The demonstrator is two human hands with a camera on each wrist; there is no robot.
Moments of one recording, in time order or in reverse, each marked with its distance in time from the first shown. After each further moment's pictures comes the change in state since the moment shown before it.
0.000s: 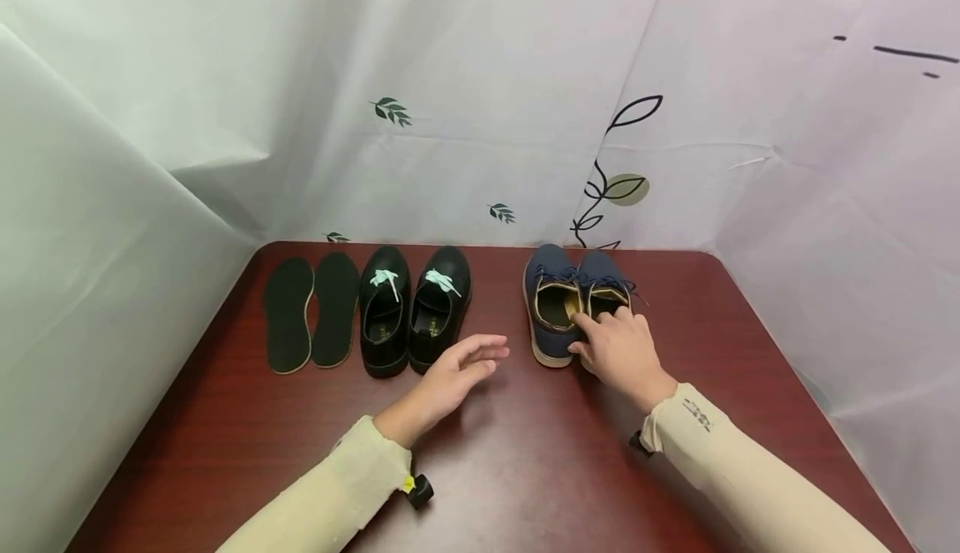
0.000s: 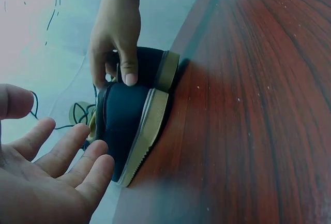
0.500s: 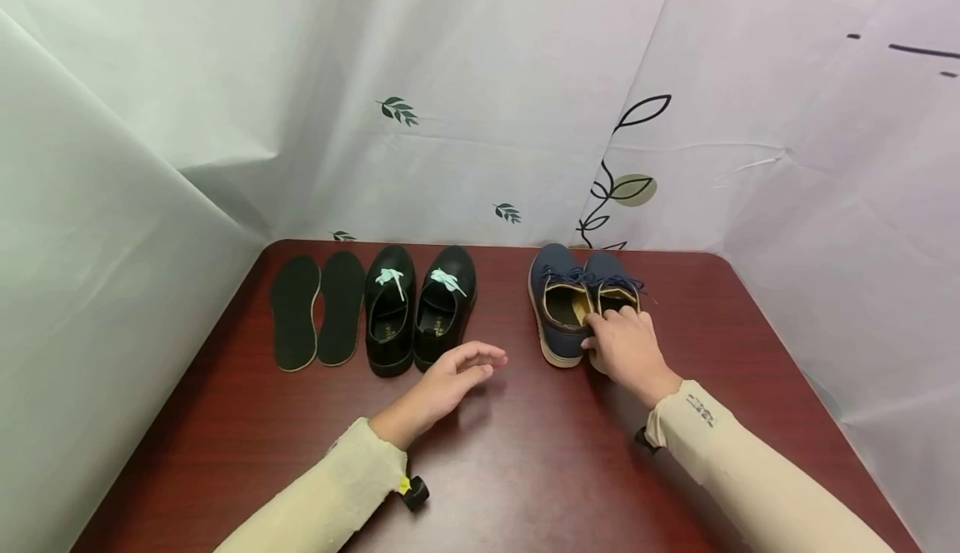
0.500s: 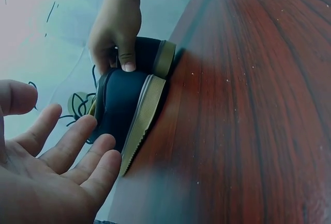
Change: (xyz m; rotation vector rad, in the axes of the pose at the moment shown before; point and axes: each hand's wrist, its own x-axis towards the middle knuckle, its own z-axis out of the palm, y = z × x) left_hand -0.007 -0.005 -0.008 0.060 0.008 -0.053; right_hand 0.006 0.007 0.009 0.053 -0.006 0.037
